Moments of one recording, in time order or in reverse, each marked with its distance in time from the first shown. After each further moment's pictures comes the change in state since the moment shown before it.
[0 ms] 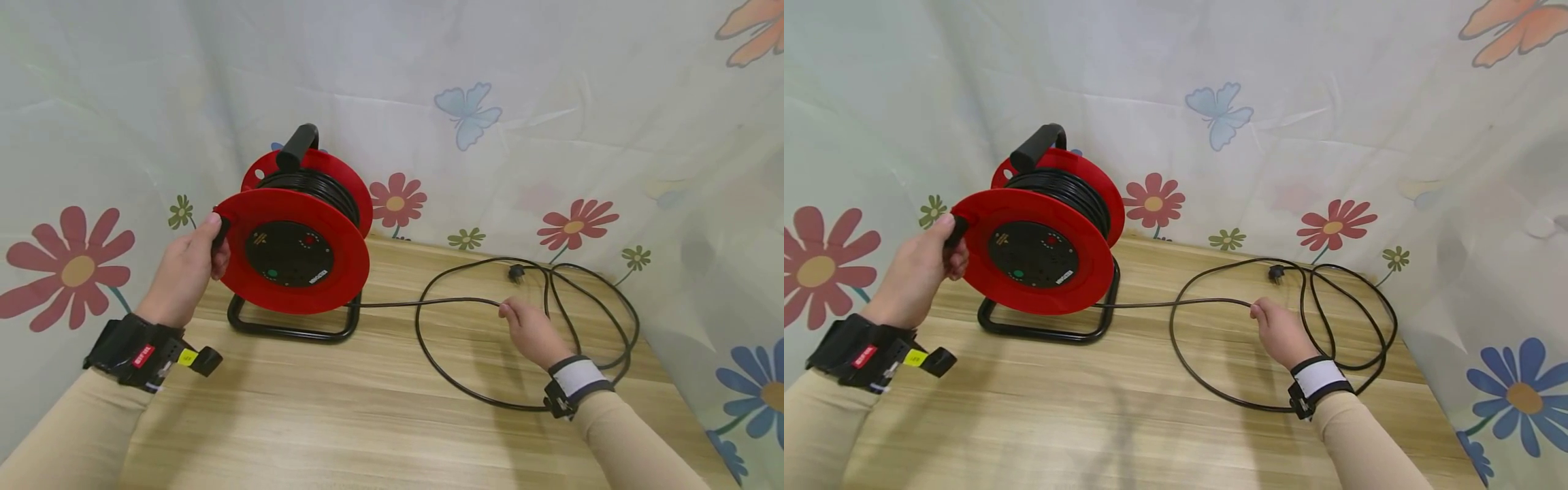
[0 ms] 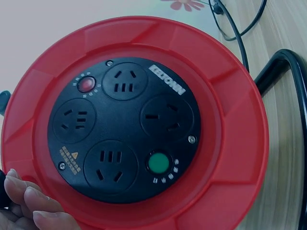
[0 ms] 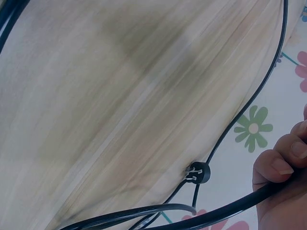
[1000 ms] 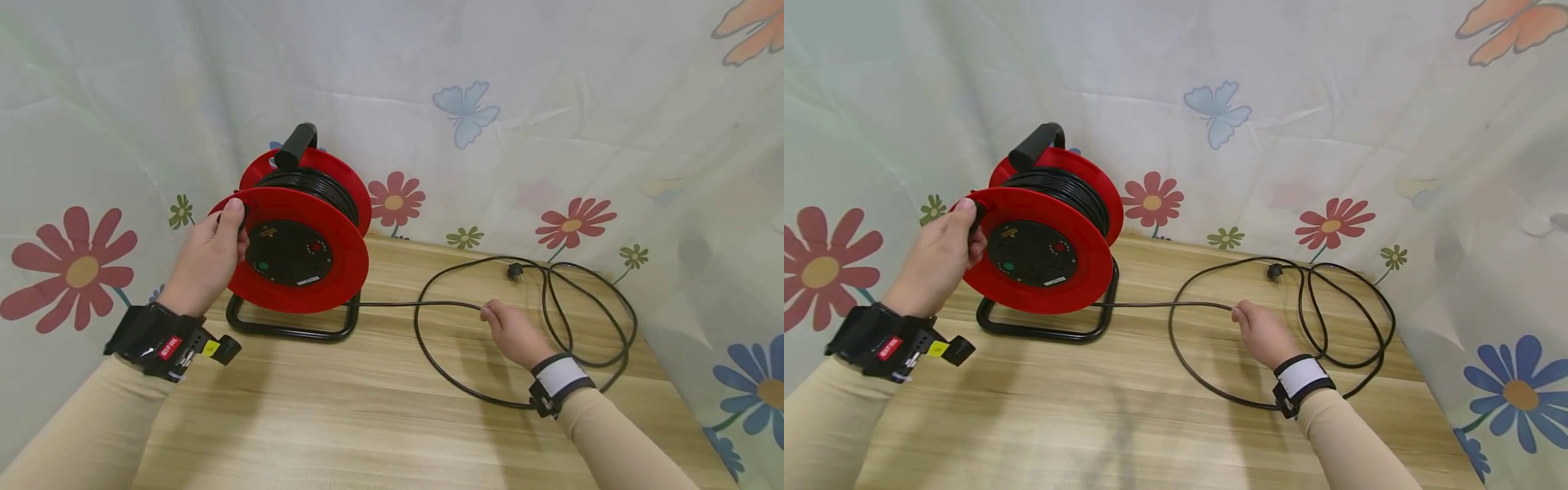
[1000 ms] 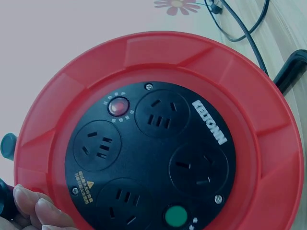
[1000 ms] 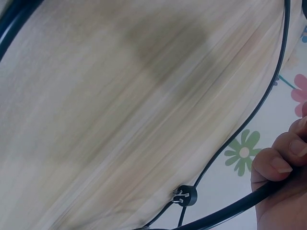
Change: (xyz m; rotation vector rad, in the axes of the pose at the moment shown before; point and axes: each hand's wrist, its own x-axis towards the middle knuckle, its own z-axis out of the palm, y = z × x) left_hand 0.001 0.036 0.019 0.077 0.045 0.058; right_hand 0.000 -0.020 0.013 0.006 -0.007 -0.076
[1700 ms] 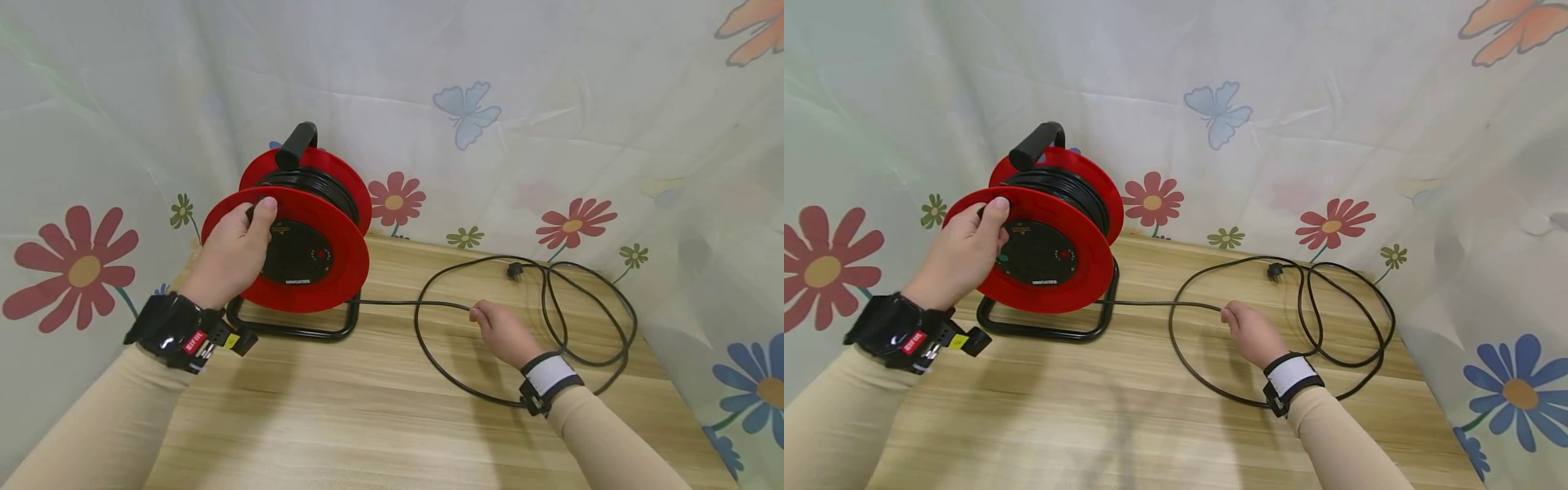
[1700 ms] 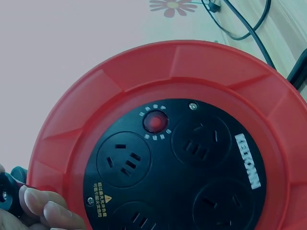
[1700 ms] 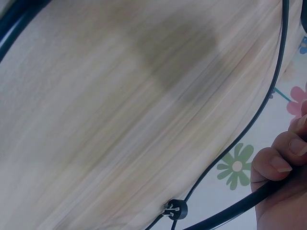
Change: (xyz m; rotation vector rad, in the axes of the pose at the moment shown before) left_hand 0.003 0.028 0.014 0.130 -0.074 0.082; right_hand 0.005 -0.016 0.006 0.007 -0.038 -0.009
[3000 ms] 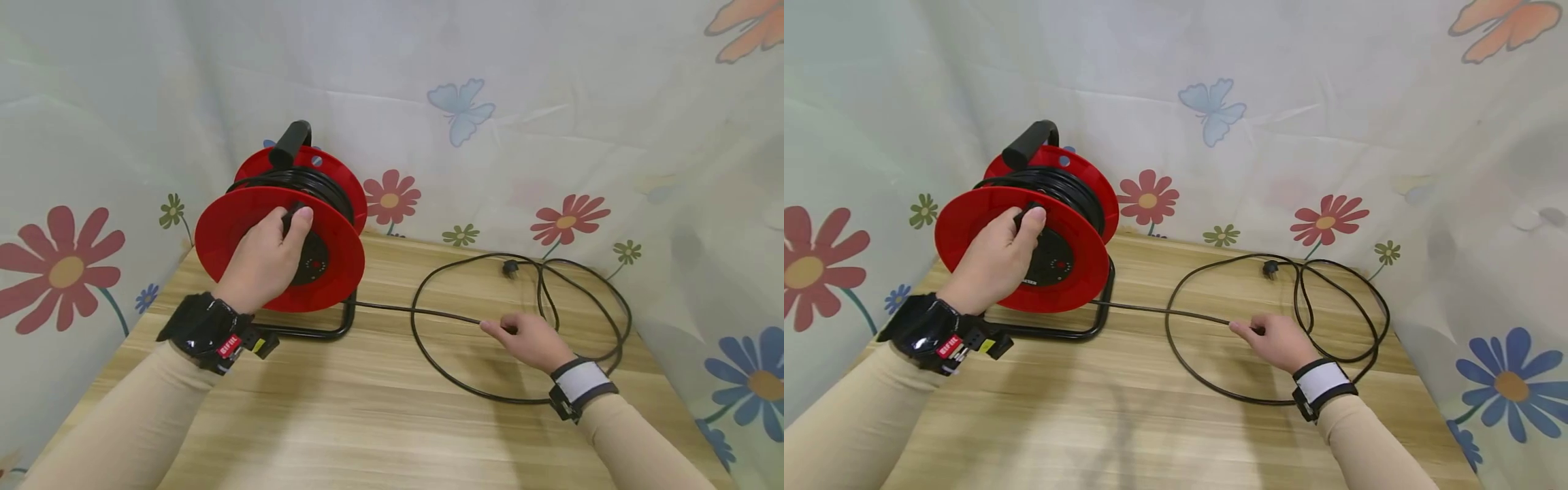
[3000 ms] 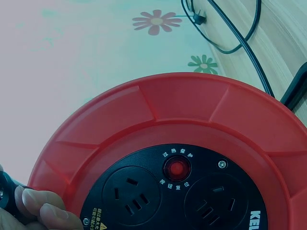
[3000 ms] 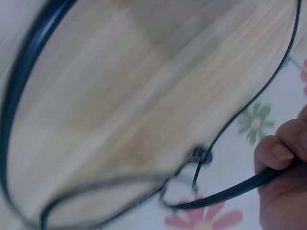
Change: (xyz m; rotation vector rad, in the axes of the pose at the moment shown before) left_hand -0.004 0.020 0.033 0.085 -0.031 0.082; right_hand -0.034 0.029 -0.029 -0.038 -0.053 0.105
